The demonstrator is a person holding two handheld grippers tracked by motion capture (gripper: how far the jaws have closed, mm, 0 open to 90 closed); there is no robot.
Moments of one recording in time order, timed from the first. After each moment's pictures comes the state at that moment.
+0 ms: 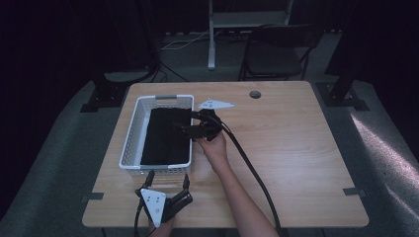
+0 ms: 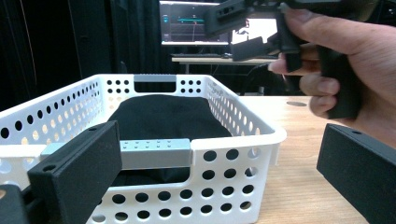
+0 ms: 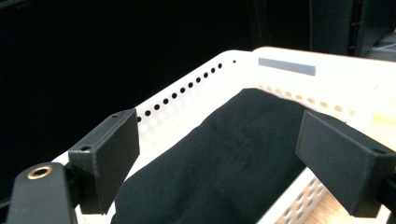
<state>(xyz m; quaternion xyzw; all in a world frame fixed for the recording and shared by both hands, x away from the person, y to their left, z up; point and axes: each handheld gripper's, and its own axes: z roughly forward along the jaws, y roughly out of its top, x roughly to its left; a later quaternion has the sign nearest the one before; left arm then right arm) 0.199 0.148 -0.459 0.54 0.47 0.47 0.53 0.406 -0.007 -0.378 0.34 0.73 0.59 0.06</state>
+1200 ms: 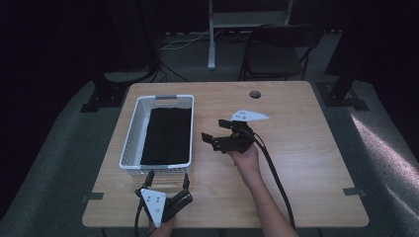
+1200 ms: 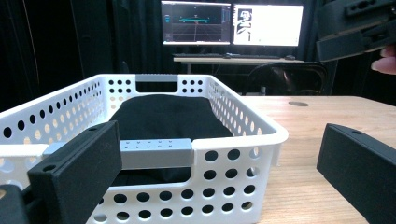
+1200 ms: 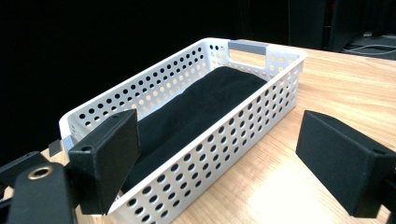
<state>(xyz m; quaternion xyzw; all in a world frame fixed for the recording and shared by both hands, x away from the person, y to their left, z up) 0.199 0.148 -0.459 0.54 0.47 0.47 0.52 0.360 -0.088 -0.372 0.35 0.74 0.57 0.09</state>
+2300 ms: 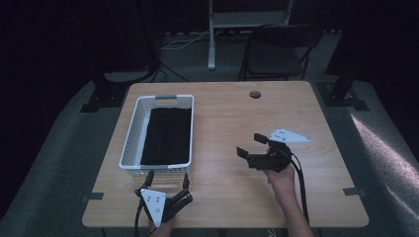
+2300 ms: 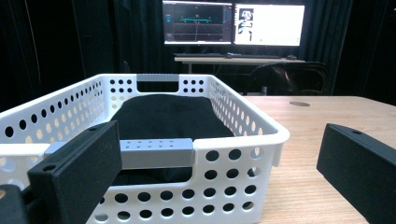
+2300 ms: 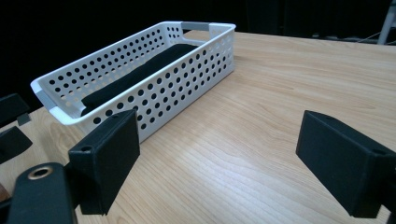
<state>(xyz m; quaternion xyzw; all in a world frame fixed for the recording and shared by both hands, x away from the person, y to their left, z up) 0.199 0.148 -0.459 0.53 0.47 0.47 0.52 0.313 -0.172 -0.394 0.38 0.72 0.56 0.15</state>
